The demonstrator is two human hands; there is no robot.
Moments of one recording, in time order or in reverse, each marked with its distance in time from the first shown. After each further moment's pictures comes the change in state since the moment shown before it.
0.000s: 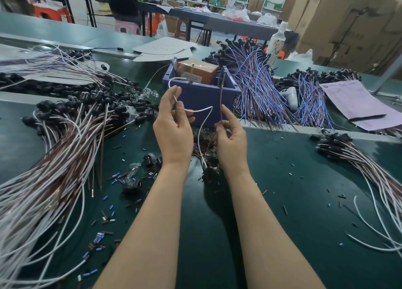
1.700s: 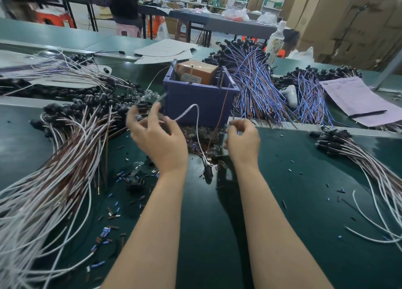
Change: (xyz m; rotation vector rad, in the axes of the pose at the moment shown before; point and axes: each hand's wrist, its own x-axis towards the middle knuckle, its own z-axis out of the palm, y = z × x) left_hand -0.014 0.004 -0.016 0.447 0.230 -0.091; right_hand -0.001 -0.015 -0.019 -0.306 0.126 0.105
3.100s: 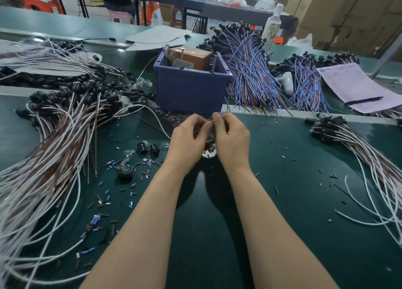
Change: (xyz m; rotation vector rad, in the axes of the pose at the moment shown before) left_hand -0.024 -0.005 0.010 -0.023 -0.723 0.154; right_hand -0.023 0.007 -0.001 -0.063 -0.040 -0.229
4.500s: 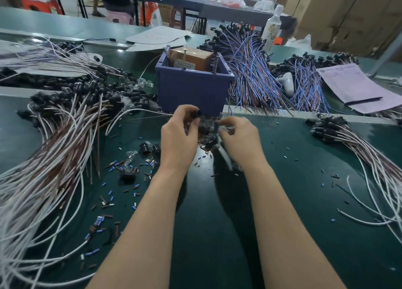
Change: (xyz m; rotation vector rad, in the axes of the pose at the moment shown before) left_hand -0.004 0.005 -0.015 -0.040 0.211 0.071; right_hand 0.011 -0.007 -0.023 -0.358 -0.256 0.106
